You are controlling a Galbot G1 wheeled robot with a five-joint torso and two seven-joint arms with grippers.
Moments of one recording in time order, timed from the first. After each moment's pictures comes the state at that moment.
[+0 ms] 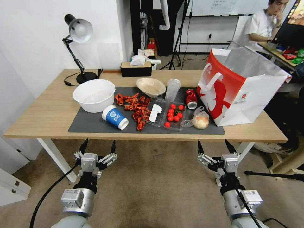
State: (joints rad) left arm 1.80 -1.50 -0.55 -2.30 0.00 0.00 0.00; right arm -1.80 1.50 0.55 2.30 0.00 0.00 0.00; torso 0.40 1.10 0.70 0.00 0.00
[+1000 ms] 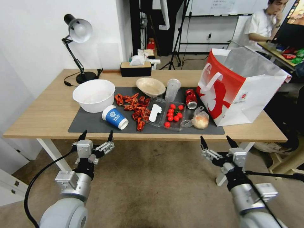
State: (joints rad) left arm 1.61 -1.31 -0.57 -2.29 -0.35 0.22 -0.11; right arm -1.75 1.50 0.70 2.38 0.26 -0.13 -0.15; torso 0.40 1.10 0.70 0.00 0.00
